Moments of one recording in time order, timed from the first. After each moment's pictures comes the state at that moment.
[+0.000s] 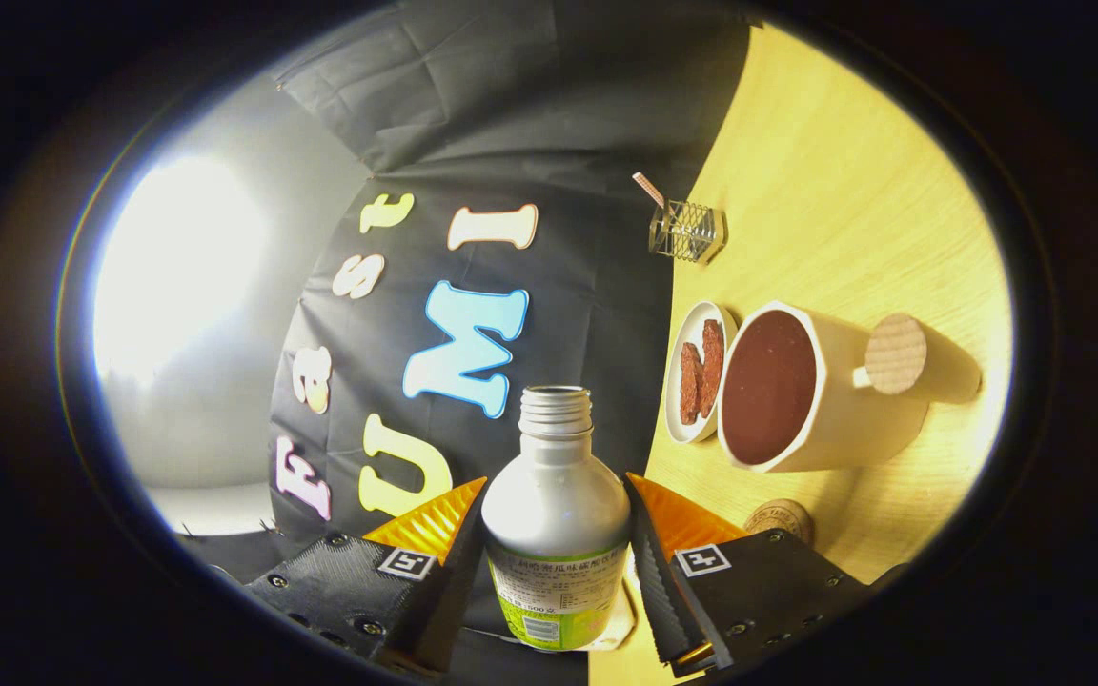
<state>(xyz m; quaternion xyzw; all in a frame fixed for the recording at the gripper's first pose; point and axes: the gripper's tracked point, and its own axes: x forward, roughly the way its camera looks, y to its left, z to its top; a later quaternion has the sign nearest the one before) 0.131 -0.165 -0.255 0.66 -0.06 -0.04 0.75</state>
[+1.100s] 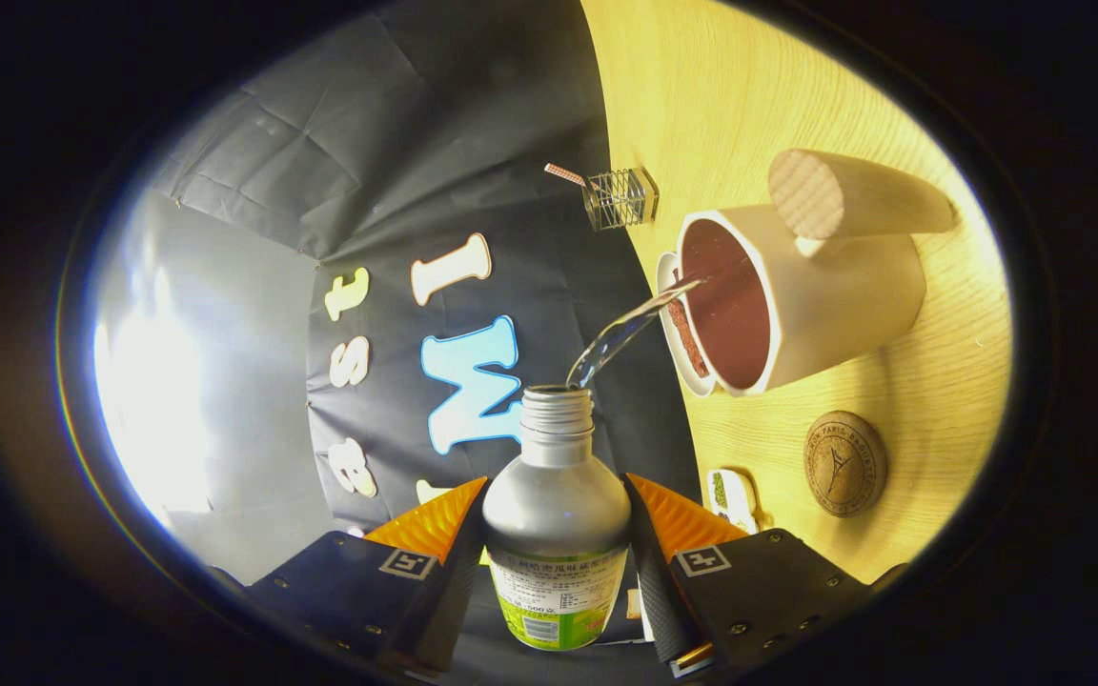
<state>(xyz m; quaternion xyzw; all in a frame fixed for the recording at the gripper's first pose) 0.132 -0.158 -0.239 0.78 -0.09 -0.03 0.62</state>
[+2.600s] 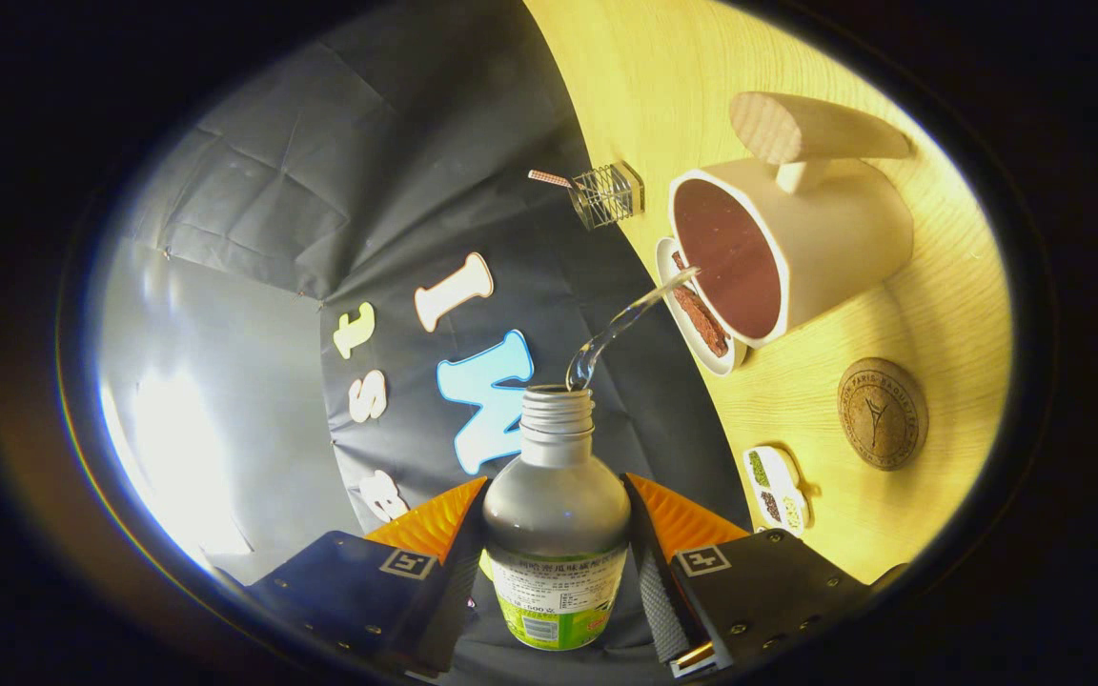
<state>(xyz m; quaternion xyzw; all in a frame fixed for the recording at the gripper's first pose) 0.132 -0.159 -0.215 0.83 -0.12 -0.03 0.55</state>
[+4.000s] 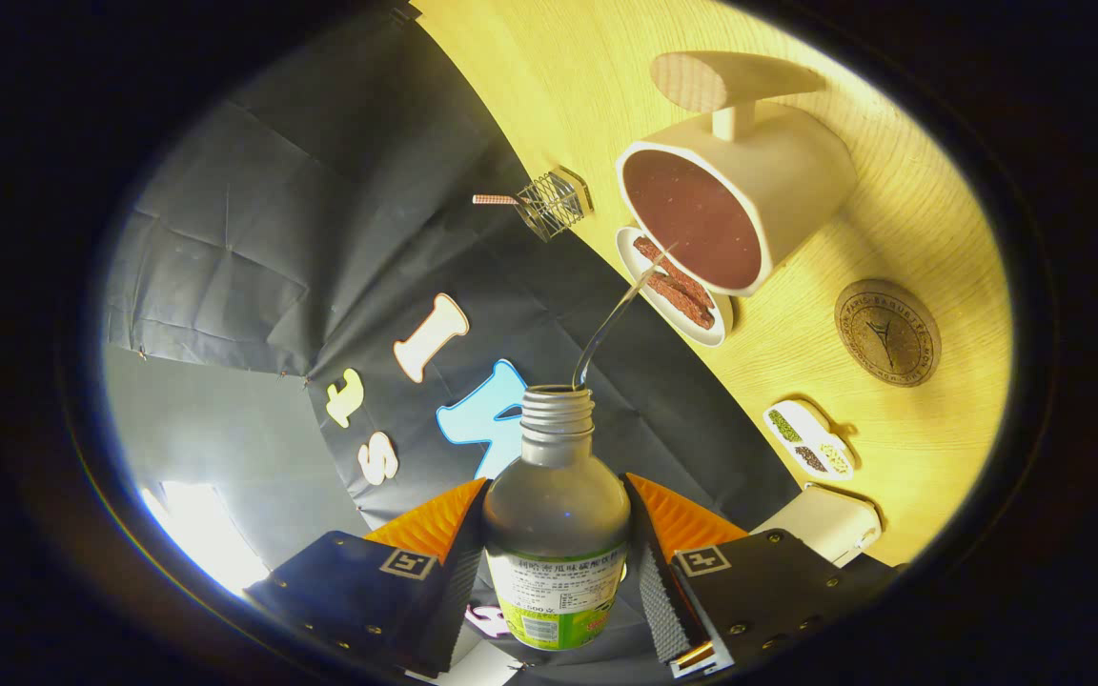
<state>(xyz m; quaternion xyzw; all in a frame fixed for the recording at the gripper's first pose) 0.140 -0.176 -0.198 0.89 -0.13 -0.06 0.43</state>
